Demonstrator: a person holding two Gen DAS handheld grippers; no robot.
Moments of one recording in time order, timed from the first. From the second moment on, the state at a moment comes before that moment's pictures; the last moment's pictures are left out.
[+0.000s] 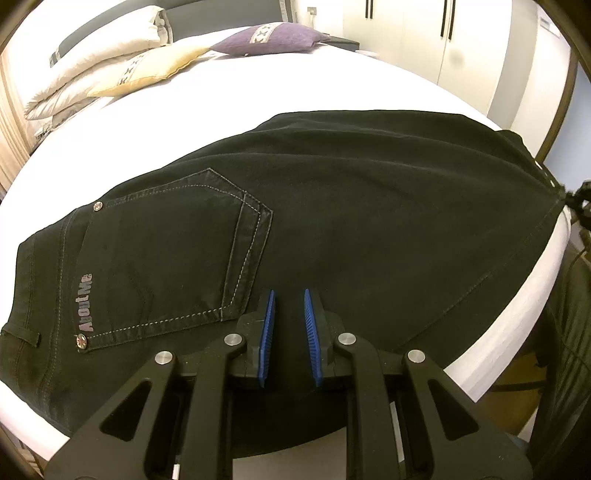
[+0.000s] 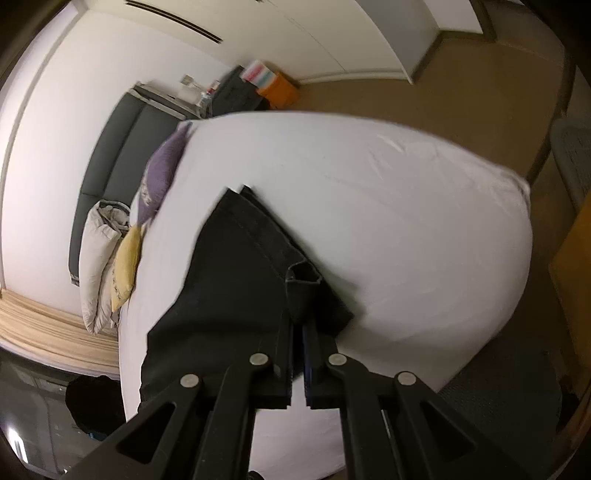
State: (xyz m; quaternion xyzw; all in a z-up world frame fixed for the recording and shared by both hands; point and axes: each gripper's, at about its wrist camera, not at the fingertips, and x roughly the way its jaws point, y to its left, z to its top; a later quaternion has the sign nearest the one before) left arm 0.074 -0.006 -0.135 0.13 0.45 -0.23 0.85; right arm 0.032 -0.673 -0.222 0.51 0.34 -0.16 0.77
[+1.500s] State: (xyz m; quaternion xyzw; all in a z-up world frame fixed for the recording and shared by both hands) left arm 0.108 -0.003 -0.134 0.12 0.45 -0.22 0.85; right arm 0.090 -0.641 -0.238 0.48 0.38 -0.07 0.79
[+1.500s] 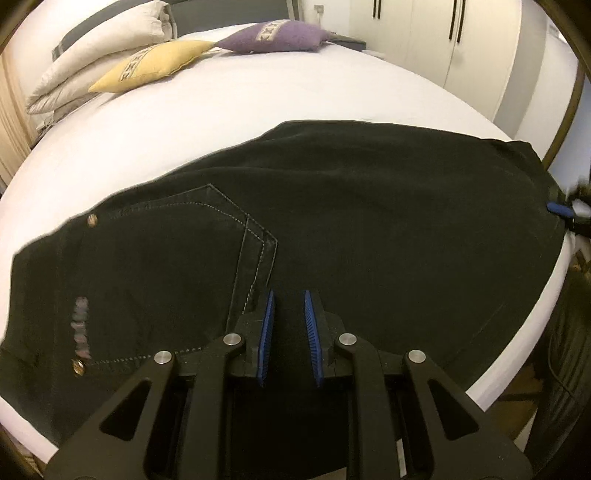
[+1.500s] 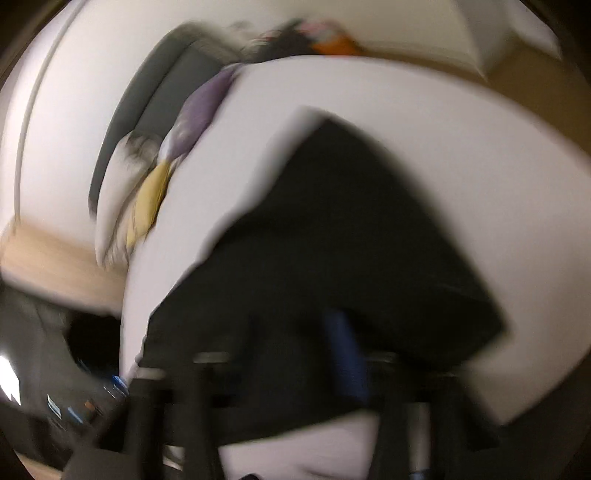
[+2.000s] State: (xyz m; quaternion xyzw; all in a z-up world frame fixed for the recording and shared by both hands) left arm 0.109 0.019 -0.127 0.11 0.46 -0.20 0.86; right arm 0.092 -0.626 -0.181 0.44 0.37 -0.06 0.82
